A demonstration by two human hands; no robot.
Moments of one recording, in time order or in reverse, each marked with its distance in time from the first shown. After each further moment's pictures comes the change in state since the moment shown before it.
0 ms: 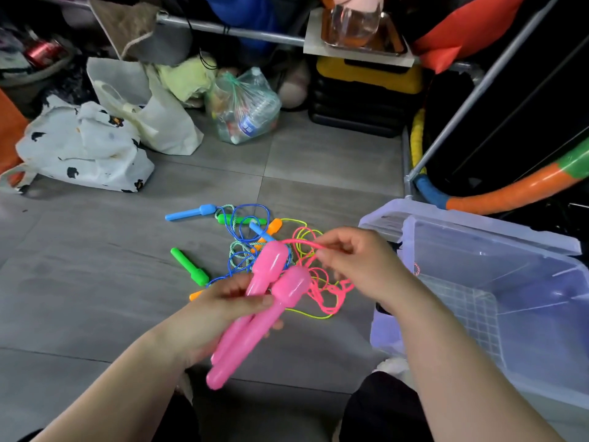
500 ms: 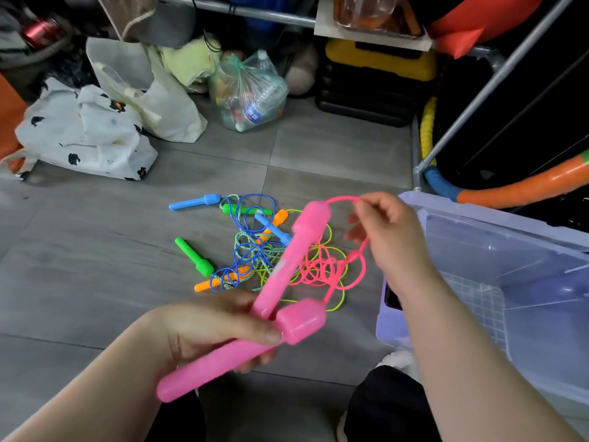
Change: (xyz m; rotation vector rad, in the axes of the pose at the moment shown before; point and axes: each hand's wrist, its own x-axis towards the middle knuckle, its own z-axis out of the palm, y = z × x) left_hand -0.012 0.014 -0.014 0.143 -0.360 -0.249; right_hand 0.021 0.004 -0.001 0.088 0.421 -0.049
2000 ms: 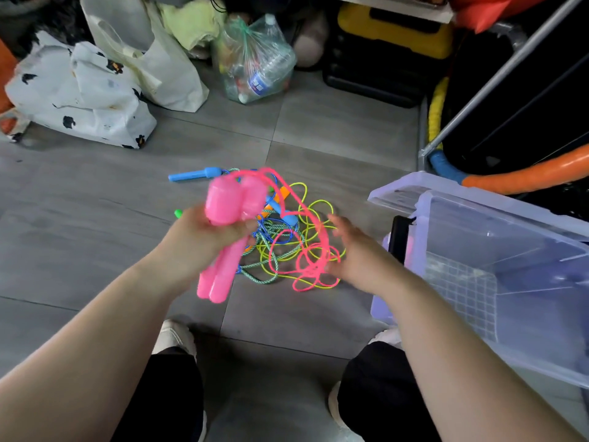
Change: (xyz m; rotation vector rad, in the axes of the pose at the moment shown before) left_hand 0.004 0.008 -0.024 0.139 0.815 0.346; right_hand -0.015 0.044 0.011 -0.764 -0.556 0.127
